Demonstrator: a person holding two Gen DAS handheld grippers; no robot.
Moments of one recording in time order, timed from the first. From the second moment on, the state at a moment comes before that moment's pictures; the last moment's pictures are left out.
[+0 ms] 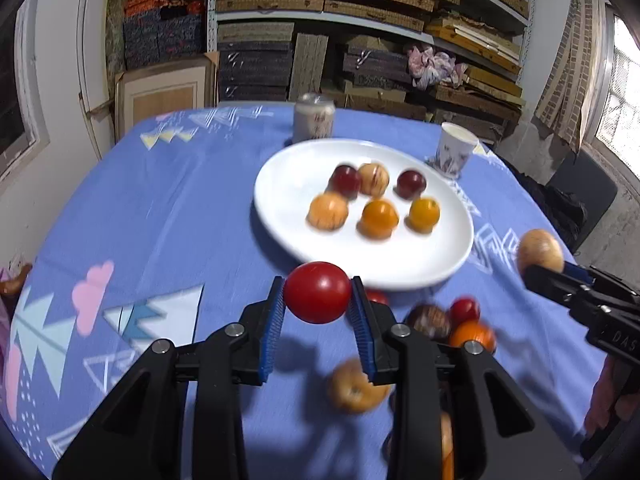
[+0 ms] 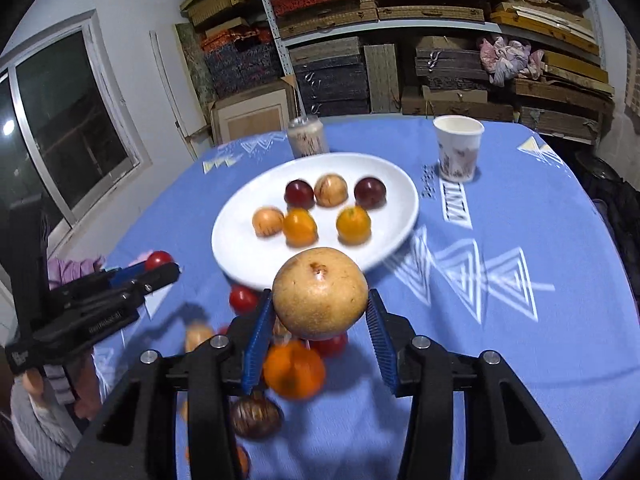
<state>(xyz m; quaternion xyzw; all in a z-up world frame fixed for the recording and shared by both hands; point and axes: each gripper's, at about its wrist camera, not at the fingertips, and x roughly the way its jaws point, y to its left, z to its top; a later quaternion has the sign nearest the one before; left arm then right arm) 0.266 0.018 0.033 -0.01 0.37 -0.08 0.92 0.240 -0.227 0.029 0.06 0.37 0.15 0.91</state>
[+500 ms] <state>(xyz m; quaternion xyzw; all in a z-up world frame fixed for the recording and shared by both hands) 0.335 -0.009 0.006 -0.02 0.40 -0.07 0.91 0.307 -0.195 -0.006 0.03 0.40 0.13 0.91</state>
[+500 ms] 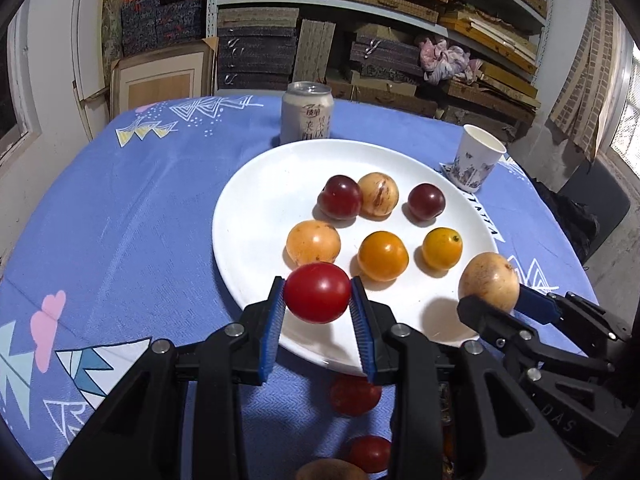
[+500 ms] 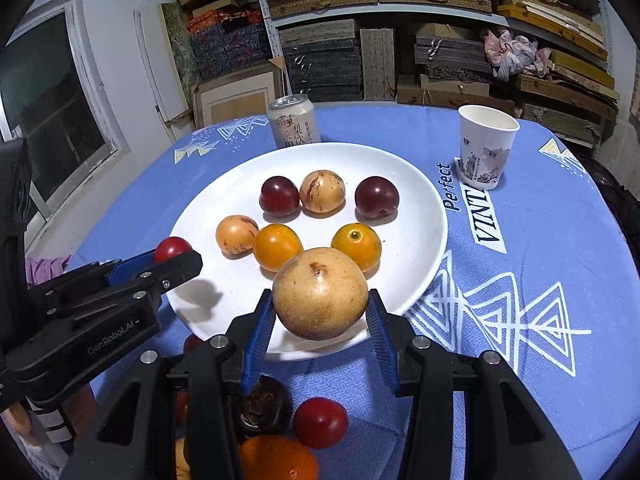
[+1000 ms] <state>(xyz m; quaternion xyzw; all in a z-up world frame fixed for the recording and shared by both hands) 0.327 -0.016 0.007 0.00 0.38 -0.07 0.92 0.303 -0.209 -0.005 0.06 0.39 0.14 0.91</state>
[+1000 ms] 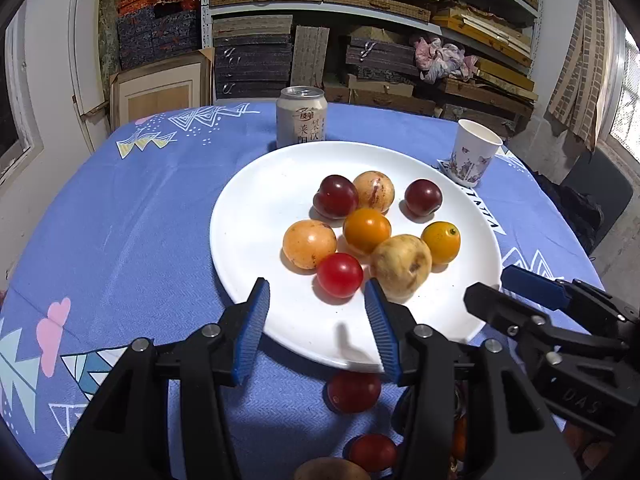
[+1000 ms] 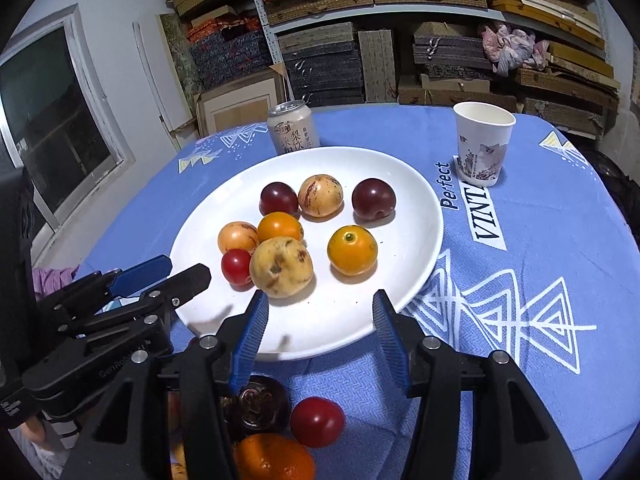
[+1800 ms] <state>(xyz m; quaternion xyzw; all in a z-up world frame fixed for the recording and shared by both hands) 0.239 0.021 -0.005 0.01 0.41 -0.07 0.91 0.222 -0.238 -0.009 0.11 0.39 0.17 0.90</state>
